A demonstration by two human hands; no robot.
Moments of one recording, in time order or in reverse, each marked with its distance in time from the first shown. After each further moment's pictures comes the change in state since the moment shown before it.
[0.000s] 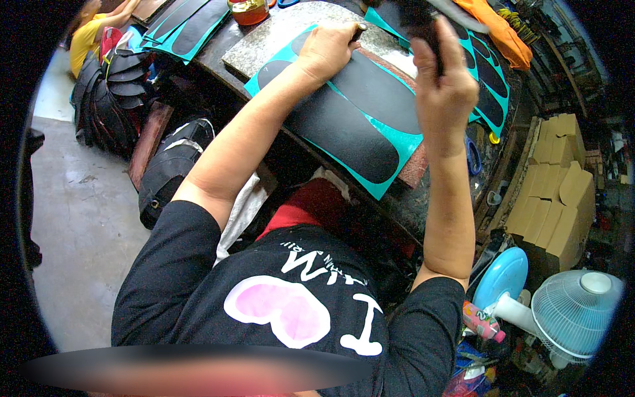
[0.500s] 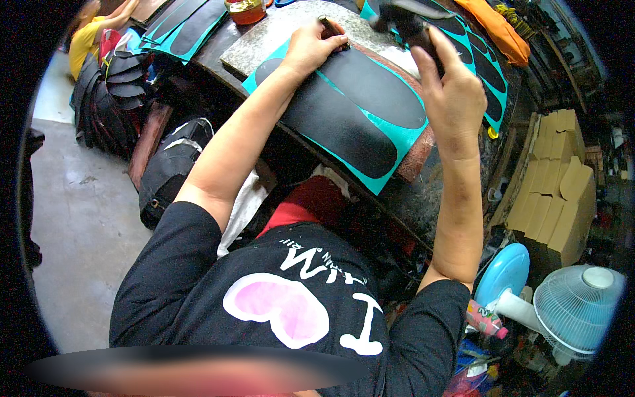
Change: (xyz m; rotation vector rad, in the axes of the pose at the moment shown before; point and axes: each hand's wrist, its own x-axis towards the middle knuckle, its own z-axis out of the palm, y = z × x) left_hand -0.006 -0.042 0.024 -0.626 0.059 -0.228; right_hand -0.005 0.002 -0.027 -0.287 -0.208 0.206
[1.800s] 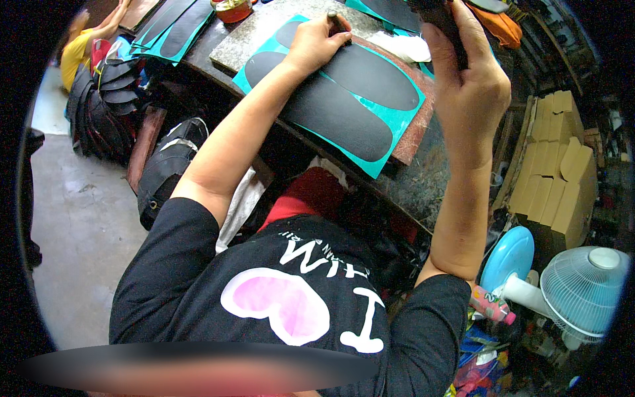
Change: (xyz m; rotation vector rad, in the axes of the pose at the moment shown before) left_hand -0.013 0.026 0.020 0.242 -0.042 0.235; right_hand -0.008 -0.005 -0.026 0.072 0.276 -0.236
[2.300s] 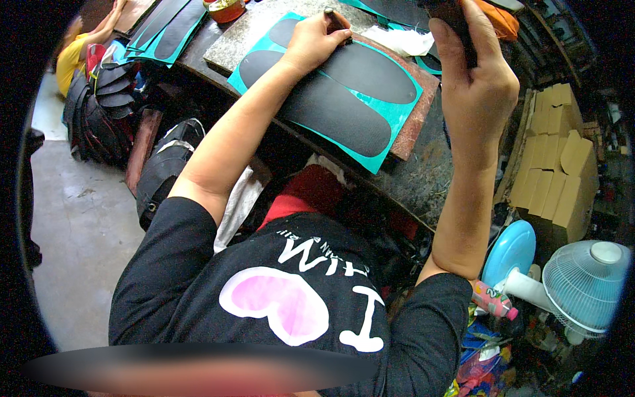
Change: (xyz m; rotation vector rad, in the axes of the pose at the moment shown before) left_hand 0.000 0.002 0.007 -0.069 -0.063 -0.074; right_hand 0.000 0.004 -0.012 0.012 -0.034 -0.009
